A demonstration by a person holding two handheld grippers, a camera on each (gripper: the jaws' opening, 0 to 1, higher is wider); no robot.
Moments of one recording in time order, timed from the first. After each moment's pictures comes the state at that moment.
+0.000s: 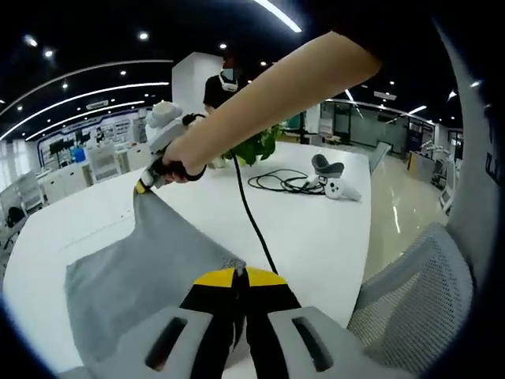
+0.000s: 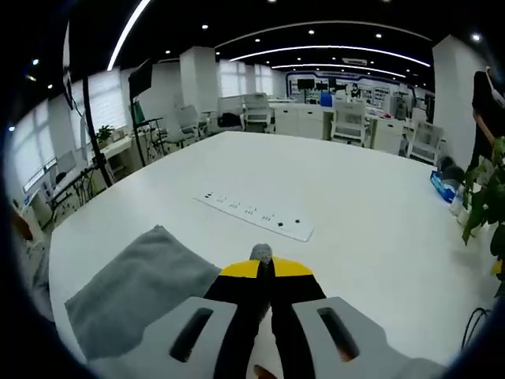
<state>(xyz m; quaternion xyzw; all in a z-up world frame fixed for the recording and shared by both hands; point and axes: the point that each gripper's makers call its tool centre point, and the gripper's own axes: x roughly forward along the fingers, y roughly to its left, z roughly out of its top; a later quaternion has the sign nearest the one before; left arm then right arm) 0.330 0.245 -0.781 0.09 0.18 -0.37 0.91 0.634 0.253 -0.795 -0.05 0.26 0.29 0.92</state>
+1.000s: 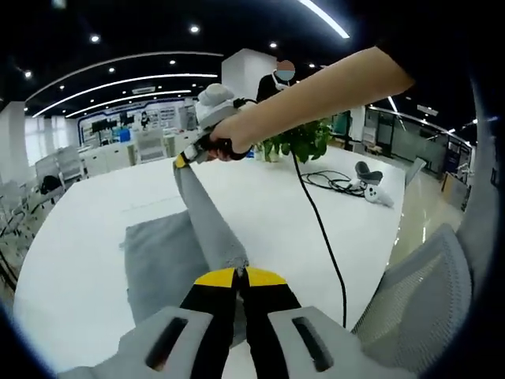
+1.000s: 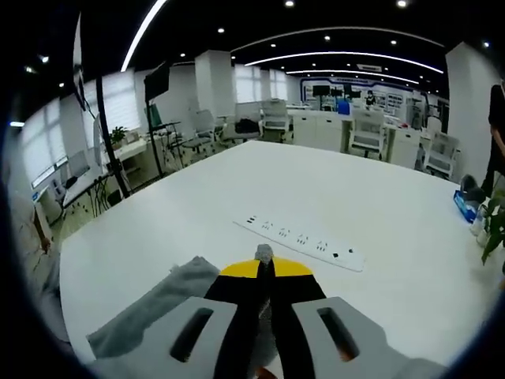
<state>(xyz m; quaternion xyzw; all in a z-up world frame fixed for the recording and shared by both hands) 0.321 0.366 -0.778 0.06 0.21 -0.26 0.94 0.625 0.351 -0.767 -0.05 0.24 0.32 0.91</state>
